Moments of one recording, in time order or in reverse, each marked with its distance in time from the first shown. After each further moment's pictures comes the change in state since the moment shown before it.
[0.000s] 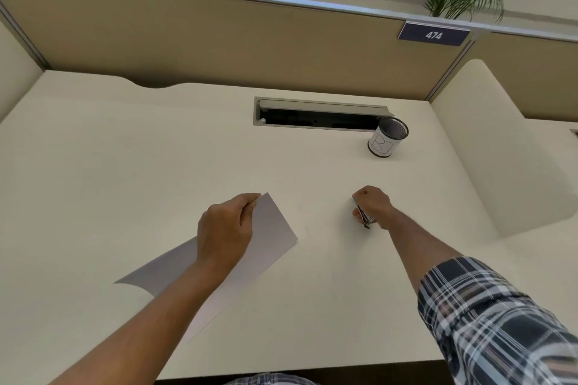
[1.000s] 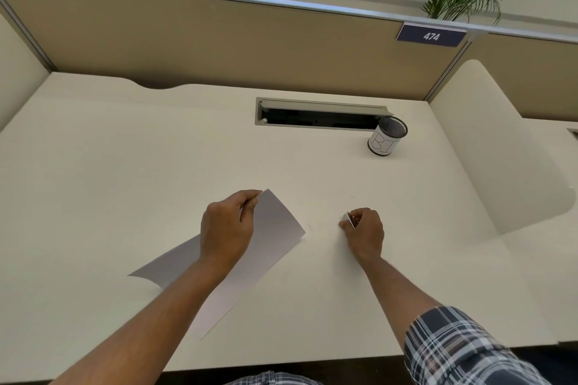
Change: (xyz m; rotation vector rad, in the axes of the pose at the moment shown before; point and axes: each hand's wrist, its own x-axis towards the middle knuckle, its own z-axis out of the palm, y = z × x) left_hand -0.007 0.005 -0.008 -0.160 0.012 -0.056; right_hand -0.044 0.065 0.069 0.020 0.363 -0.260
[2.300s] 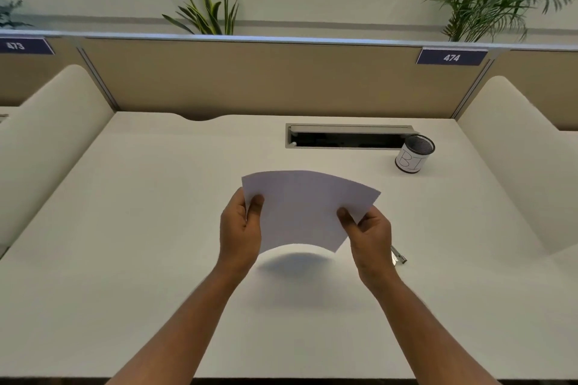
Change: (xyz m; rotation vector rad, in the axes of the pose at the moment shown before) left_hand 0.001 0.011 -0.047 -0.444 0.072 -0.136; right_hand -0.105 -0.137 -0.038 0.910 -0.195 -0.211
